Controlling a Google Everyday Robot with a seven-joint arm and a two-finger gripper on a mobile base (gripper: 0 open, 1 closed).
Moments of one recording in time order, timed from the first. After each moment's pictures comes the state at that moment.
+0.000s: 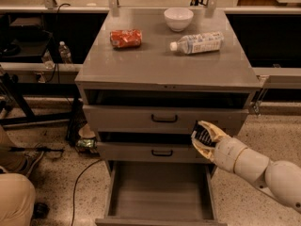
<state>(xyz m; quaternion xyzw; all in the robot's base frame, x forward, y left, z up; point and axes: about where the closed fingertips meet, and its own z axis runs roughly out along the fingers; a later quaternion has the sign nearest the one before) 0.517 -0.170 0.684 -0.57 0.57 -0.07 0.58</state>
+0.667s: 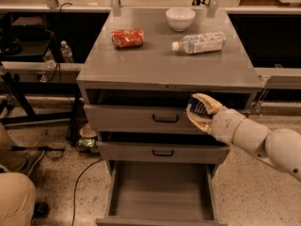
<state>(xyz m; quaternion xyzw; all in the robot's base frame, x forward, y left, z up) 0.565 -0.151 0.760 -0.60 0.48 -0.10 0.63</state>
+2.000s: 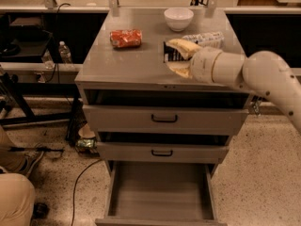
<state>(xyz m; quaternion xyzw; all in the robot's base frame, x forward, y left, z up) 0.661 -0.080 0.889 -0.70 0.33 -0.18 0.60</state>
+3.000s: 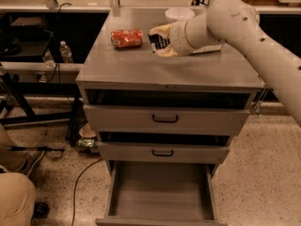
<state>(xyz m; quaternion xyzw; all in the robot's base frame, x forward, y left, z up) 0.735 -0.041 0.891 -0.80 0.38 -0.16 0.45</state>
